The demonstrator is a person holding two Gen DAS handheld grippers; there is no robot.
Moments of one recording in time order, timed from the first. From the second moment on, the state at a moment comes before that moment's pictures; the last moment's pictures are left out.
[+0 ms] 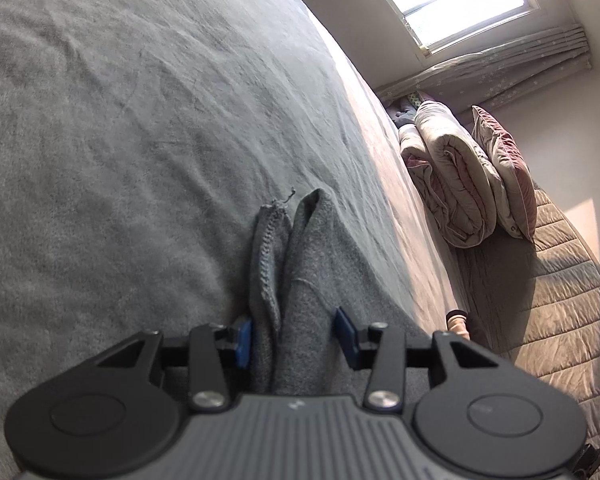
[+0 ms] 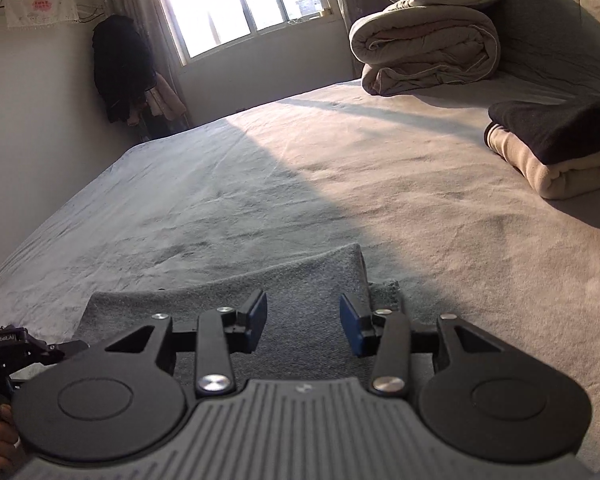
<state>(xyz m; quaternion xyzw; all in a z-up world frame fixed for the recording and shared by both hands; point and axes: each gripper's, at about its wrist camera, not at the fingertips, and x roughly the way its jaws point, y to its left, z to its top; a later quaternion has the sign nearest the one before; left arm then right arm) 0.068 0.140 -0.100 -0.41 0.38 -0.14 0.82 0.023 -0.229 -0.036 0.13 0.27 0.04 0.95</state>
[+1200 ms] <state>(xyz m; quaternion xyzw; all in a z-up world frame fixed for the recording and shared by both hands) 0.071 0.010 -0.037 -0.38 0.41 -0.27 0.78 0.071 -0.258 -0.062 0.39 0.35 0.15 0.83</state>
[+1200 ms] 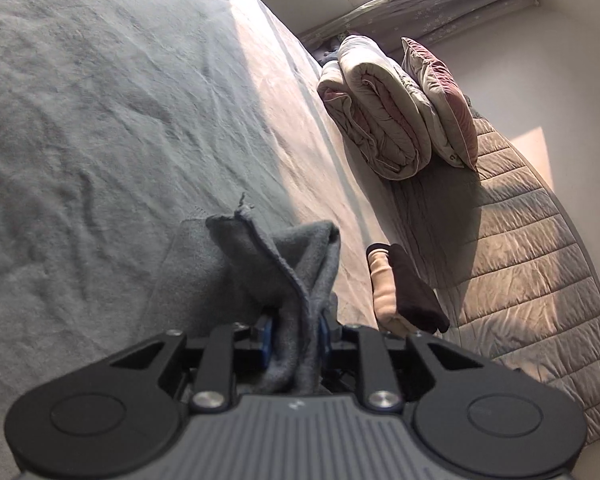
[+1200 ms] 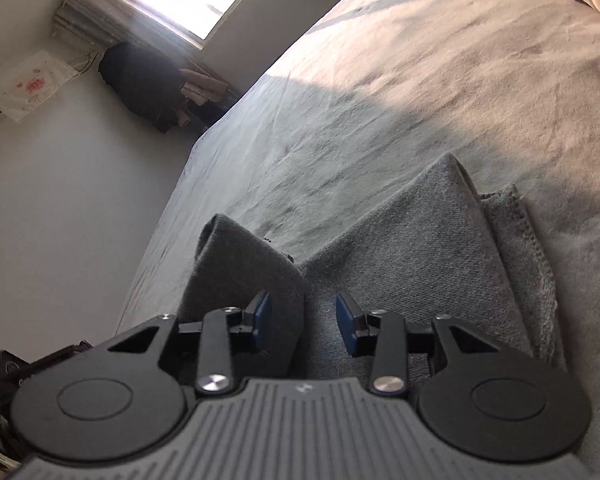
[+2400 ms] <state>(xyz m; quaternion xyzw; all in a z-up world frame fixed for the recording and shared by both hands) -0.034 -0.018 -0.027 0.07 0.26 -0.35 0.90 0.062 -0.239 -0.032 0.41 0.41 0.10 0.81</state>
